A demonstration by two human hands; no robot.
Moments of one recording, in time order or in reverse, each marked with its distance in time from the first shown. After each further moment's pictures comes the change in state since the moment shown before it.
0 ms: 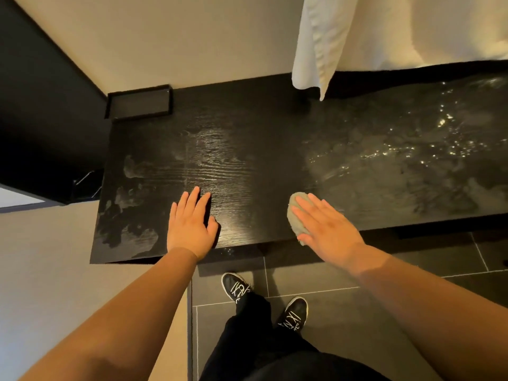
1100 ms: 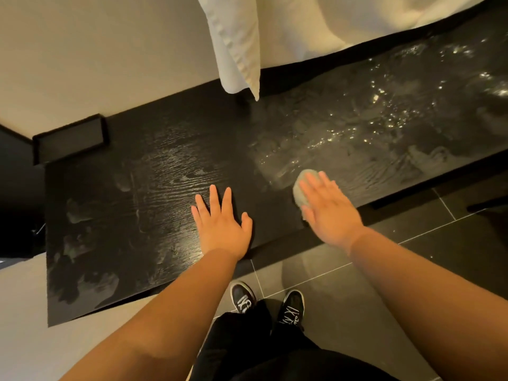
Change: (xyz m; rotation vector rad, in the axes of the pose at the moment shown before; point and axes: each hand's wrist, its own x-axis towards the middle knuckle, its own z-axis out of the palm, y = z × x) left_hand 0.021 0.165 0.019 0.042 -0.098 0.058; right_hand -0.036 0.067 0.003 0.206 0.124 0.400
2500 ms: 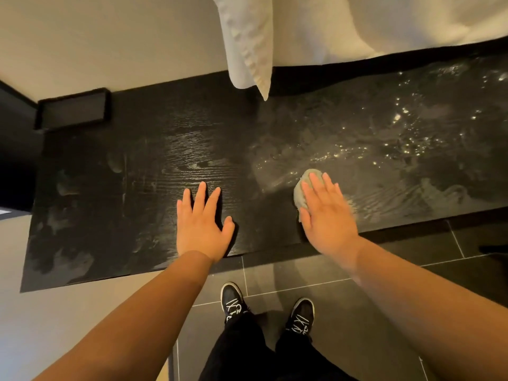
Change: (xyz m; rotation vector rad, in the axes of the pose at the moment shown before) left_hand 0.002 0.003 -0.002 -0.014 0.074 -0.040; right_hand 0.029 0.028 -0.019 -0.023 0.082 -0.119
